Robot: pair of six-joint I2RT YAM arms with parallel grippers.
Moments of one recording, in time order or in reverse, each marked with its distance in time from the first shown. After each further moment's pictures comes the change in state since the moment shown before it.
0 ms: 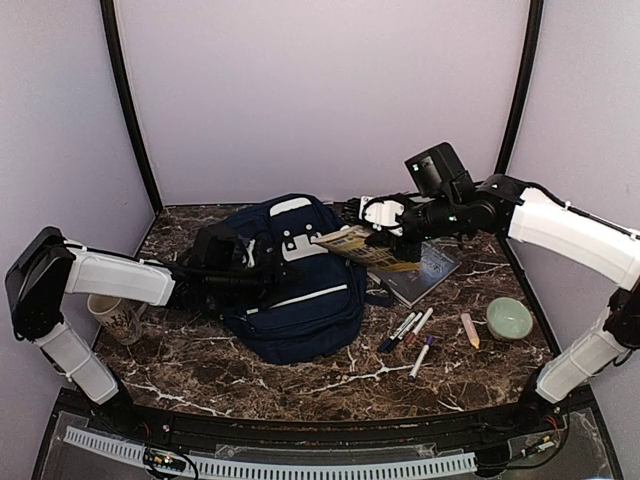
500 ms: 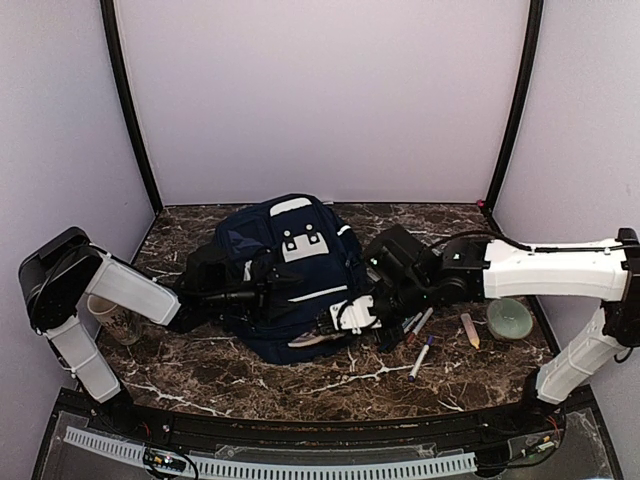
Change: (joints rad) left arm 0.013 0.100 -0.209 0.551 0.133 -0.502; right arm 0.271 0.032 -0.196 0.047 -0.075 -0.059
